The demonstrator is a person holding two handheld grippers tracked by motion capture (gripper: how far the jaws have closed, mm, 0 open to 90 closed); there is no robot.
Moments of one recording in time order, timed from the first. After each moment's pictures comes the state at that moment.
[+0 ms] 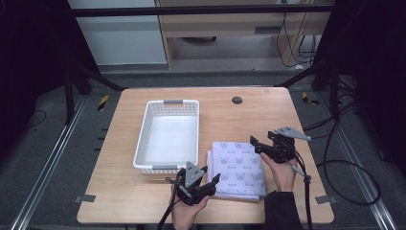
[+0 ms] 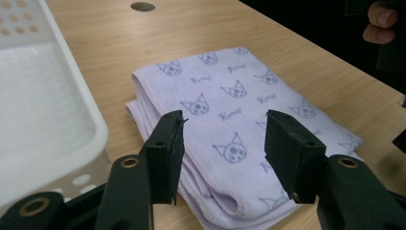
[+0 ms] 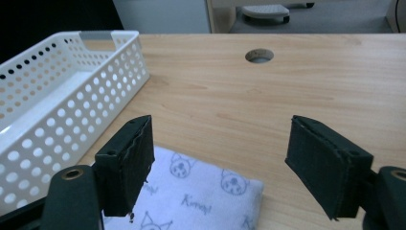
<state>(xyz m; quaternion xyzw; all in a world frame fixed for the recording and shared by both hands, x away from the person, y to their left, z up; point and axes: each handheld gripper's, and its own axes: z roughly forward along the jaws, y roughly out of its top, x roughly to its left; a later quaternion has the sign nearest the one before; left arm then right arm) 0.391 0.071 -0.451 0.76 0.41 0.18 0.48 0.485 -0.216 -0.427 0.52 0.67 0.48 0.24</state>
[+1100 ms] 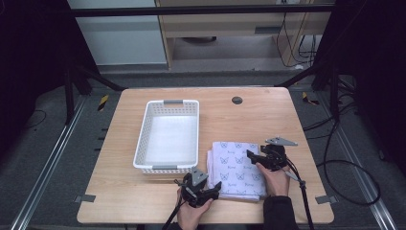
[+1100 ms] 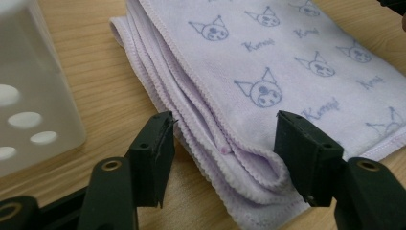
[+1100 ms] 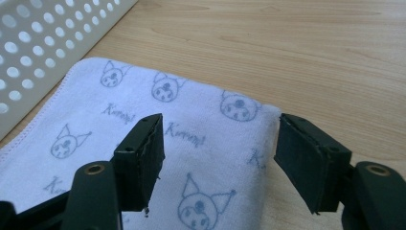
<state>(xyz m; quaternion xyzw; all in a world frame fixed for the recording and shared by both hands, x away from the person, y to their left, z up) 0.406 0.061 -0.502 0.77 0.45 0.14 0.43 0.493 -0.213 -0.482 0.53 0.71 0.42 0.19</state>
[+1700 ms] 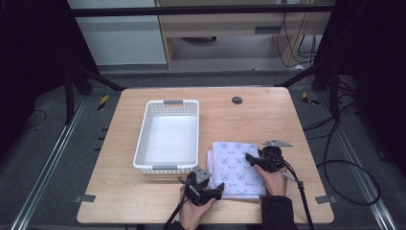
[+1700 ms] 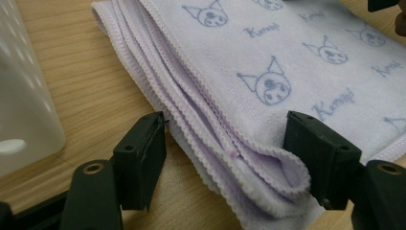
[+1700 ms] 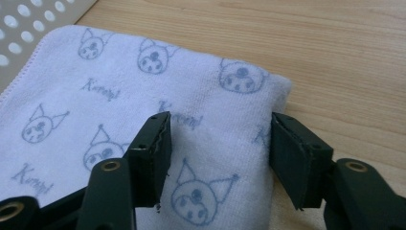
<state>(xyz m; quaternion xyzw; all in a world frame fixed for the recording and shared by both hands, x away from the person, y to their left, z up) 0.413 0.053 -0.508 0.79 0.44 0.13 0.41 0.498 -0.211 -0.502 0.54 0.72 0.40 0.17</state>
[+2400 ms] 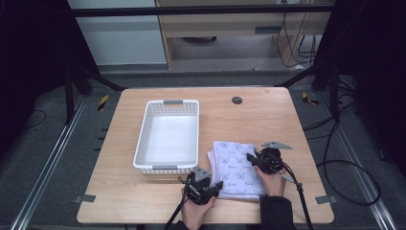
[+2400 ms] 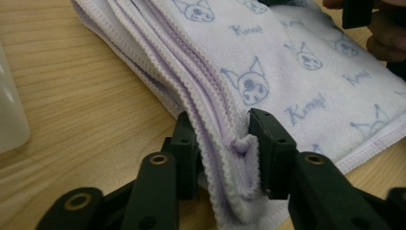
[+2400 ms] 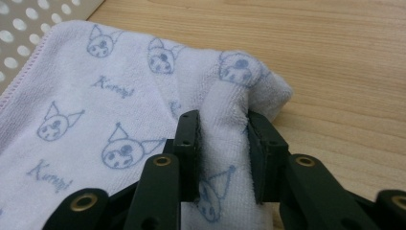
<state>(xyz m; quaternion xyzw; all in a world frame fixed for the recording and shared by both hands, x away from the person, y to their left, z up) 0.413 0.054 -0.508 0.77 0.46 0.09 0.44 0.492 -0.206 -0.503 0.55 0.71 0.41 0.16</state>
